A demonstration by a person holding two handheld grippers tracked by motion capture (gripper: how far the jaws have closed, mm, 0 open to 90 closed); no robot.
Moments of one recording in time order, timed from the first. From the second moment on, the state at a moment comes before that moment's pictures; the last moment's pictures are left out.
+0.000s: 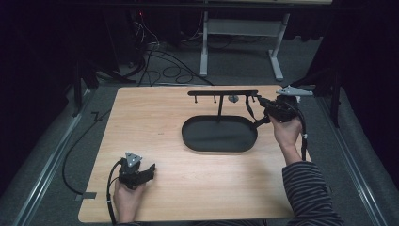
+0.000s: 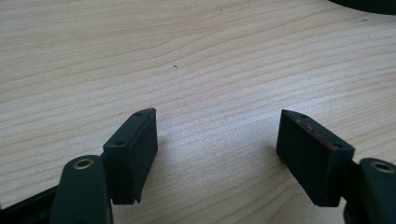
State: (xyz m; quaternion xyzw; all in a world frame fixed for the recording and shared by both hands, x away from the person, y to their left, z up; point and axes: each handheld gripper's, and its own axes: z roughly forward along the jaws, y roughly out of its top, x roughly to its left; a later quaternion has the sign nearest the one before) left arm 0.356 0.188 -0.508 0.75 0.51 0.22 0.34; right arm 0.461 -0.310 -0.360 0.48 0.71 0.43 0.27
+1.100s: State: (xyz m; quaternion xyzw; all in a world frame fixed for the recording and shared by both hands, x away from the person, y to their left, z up) left arm 0.356 0.188 -0.508 0.75 0.51 0.22 0.34; right arm 0.429 -0.334 -0.352 0.49 0.70 0.45 0.27
